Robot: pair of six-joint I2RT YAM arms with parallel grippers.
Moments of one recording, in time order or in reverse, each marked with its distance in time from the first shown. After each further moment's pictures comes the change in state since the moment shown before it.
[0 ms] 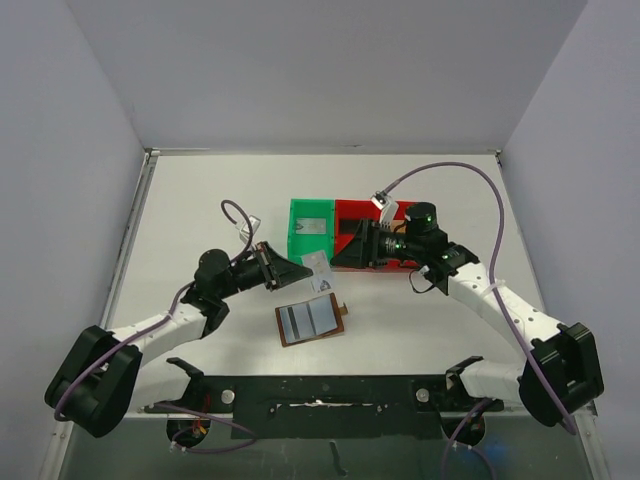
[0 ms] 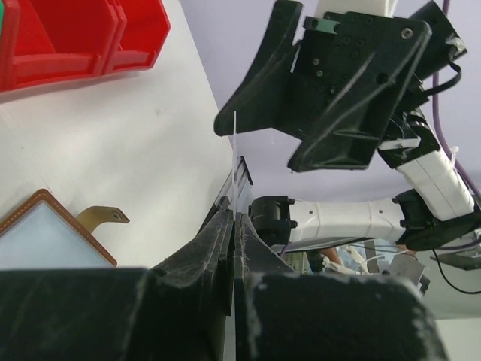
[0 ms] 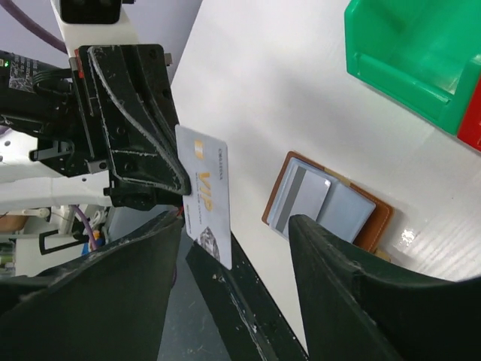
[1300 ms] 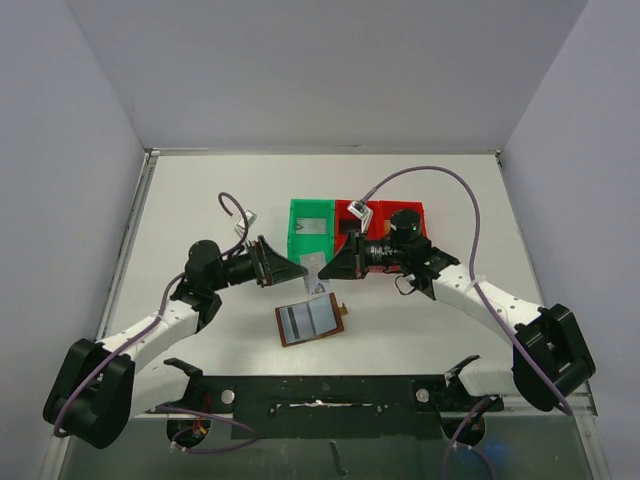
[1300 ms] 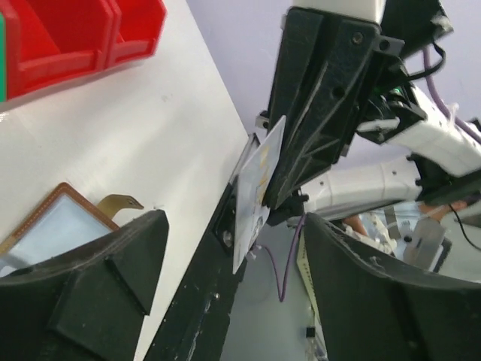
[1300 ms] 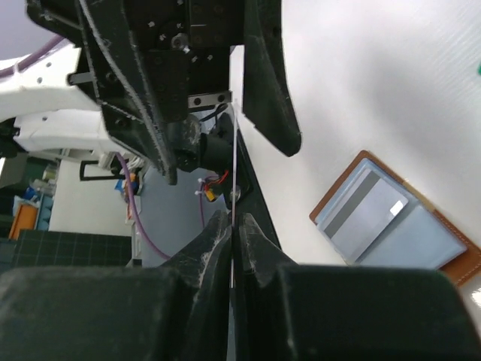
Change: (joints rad) left arm 0.087 -0.051 0.031 -0.070 0.190 0.099; right arm 0.089 0.085 -0.089 0.357 -0.209 0.097
